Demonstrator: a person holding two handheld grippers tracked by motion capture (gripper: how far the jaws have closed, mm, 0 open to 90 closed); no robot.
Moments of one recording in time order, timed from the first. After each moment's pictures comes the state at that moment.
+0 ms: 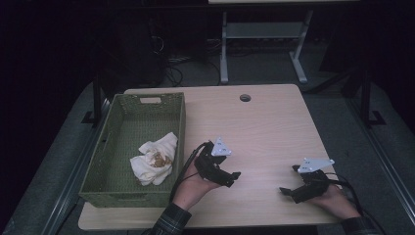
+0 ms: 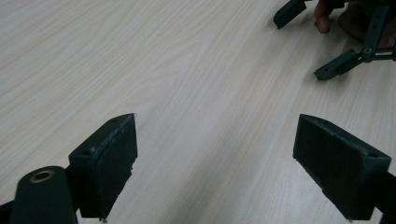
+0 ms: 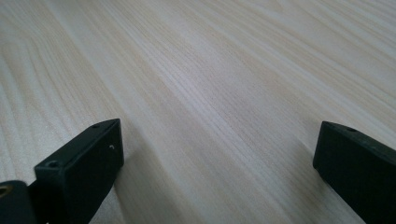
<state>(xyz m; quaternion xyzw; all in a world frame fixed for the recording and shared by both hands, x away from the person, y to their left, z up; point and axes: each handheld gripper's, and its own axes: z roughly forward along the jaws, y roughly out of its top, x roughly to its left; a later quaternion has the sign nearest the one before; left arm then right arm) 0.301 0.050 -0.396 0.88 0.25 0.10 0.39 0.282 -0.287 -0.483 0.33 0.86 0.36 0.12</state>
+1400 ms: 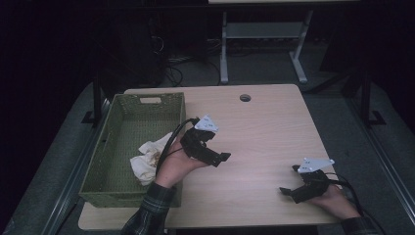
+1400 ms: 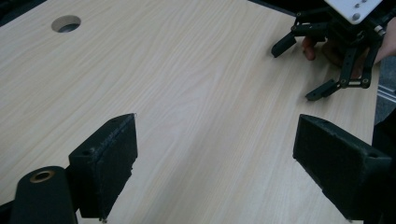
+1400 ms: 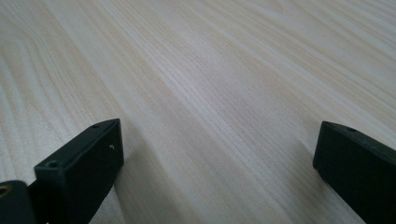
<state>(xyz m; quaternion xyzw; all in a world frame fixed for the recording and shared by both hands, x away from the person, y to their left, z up) 0.331 0.084 -0.337 0.88 0.24 0.08 0.40 0.282 -0.287 -0.483 0.33 0.86 0.36 0.12</state>
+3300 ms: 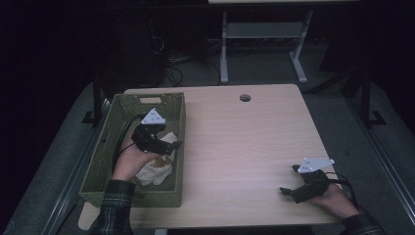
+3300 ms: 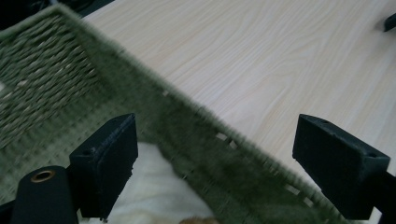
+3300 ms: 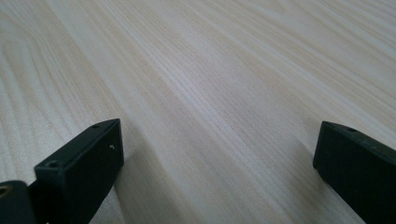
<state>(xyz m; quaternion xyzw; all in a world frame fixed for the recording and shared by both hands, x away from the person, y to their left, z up) 0.351 0.210 -0.348 0.85 0.33 0.16 0.37 0.282 -0.288 -0.483 0.32 0.87 0.36 0.11</state>
